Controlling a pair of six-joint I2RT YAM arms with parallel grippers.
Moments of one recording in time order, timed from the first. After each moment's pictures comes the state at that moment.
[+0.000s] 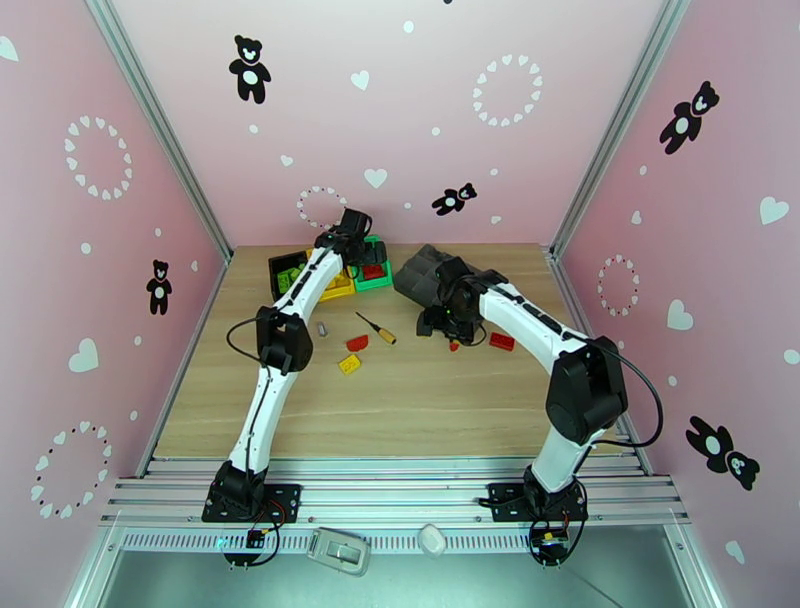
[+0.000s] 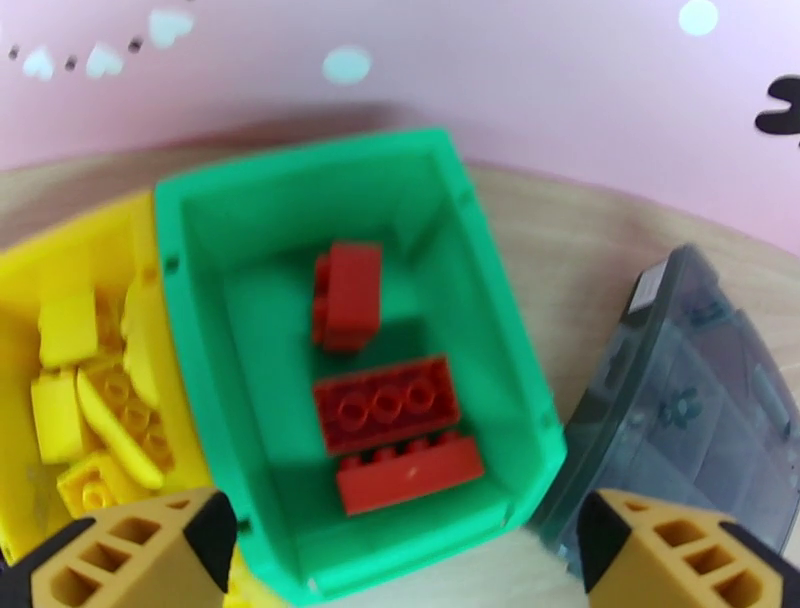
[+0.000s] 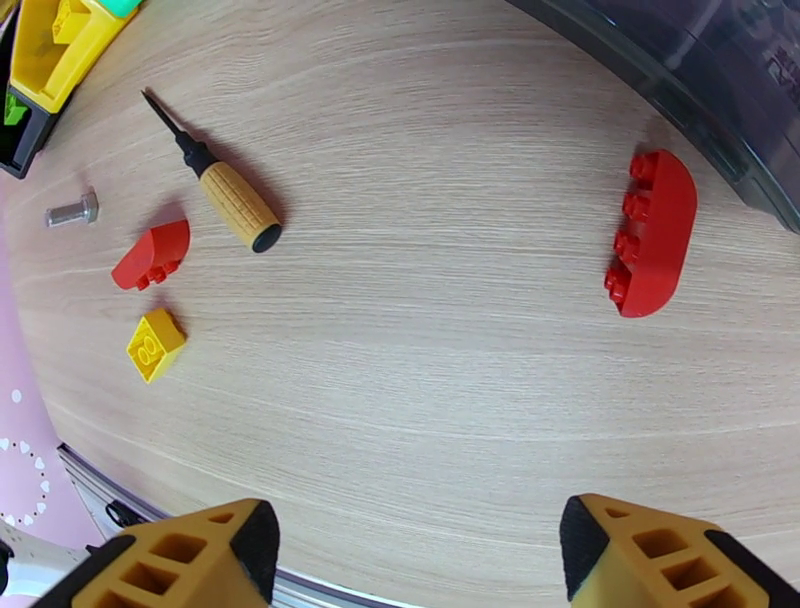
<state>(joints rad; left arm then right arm) -0.36 2.54 2.56 -0.90 -0.04 -0.43 0.46 1.77 1.48 -1.01 -0.21 0.52</state>
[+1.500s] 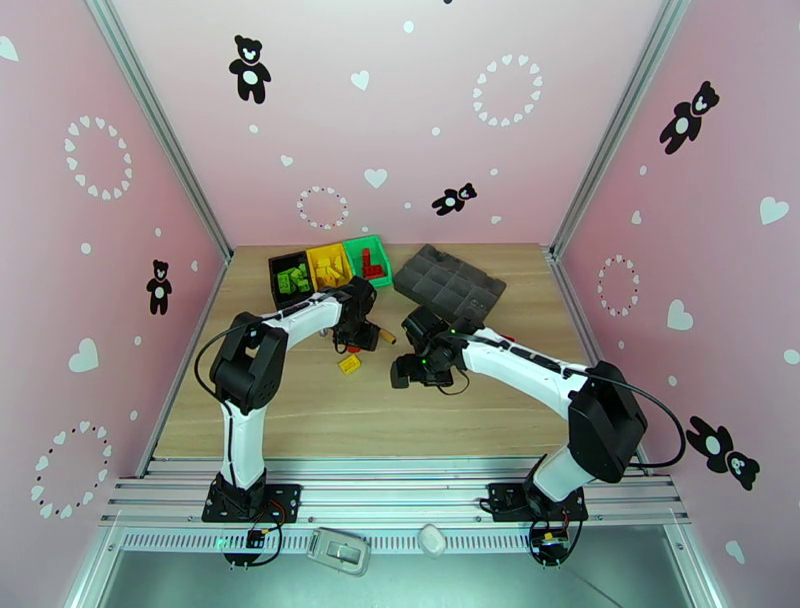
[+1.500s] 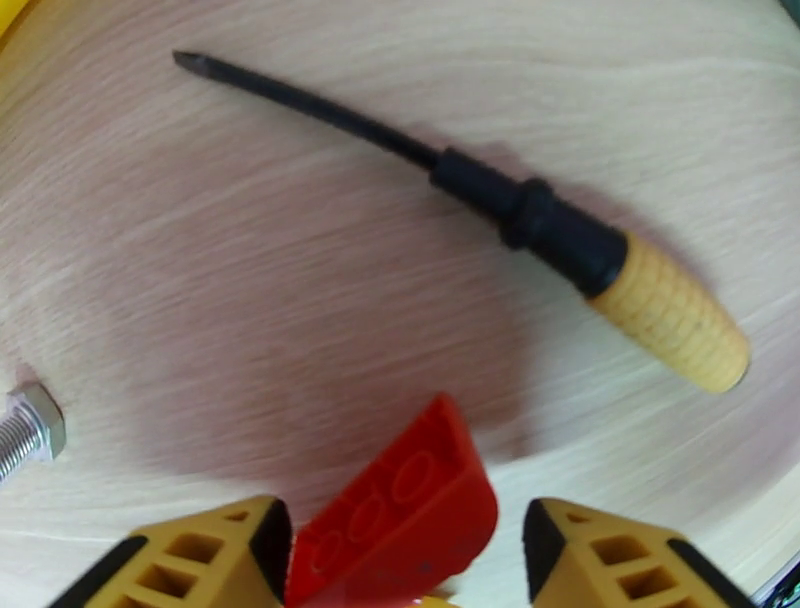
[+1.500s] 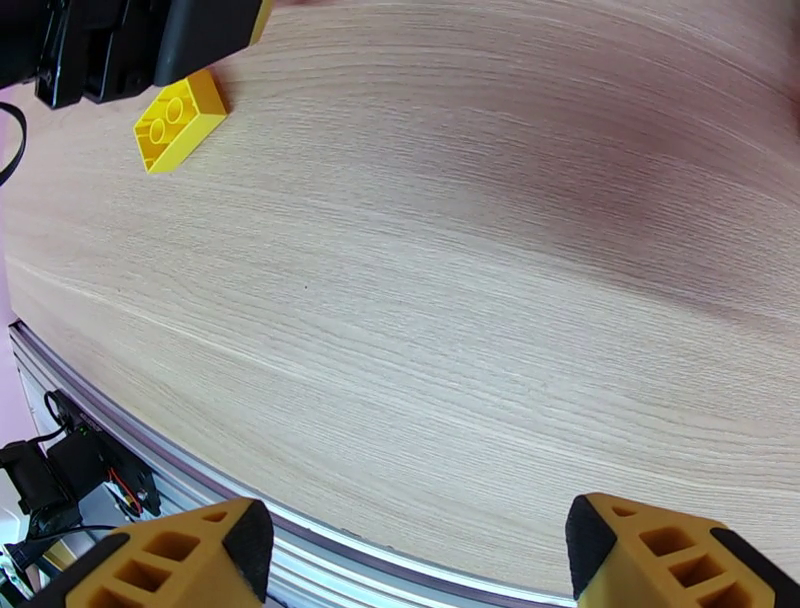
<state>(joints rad) -0.50 2.04 1.49 -0.80 0.03 -0.24 0.78 1.59 1.18 -0.85 -0.17 0.64</state>
